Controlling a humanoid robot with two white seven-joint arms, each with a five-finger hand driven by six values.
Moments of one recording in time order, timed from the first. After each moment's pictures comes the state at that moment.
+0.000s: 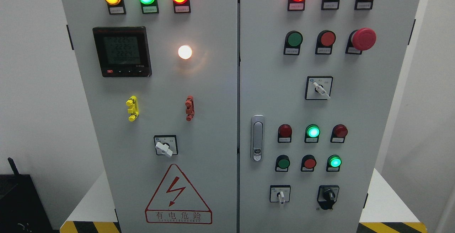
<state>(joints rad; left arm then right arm) 0.36 0.06 0.03 -1.58 -0.08 -0.66 0.02 0.09 0.12 0.08 -0.13 0.00 0.02 -0.08</state>
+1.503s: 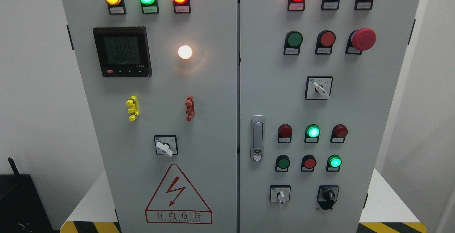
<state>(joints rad) 0.17 0.02 0.05 -0.32 0.00 0.05 -0.15 0.09 0.12 0.08 -0.13 0.00 0.02 -0.08</state>
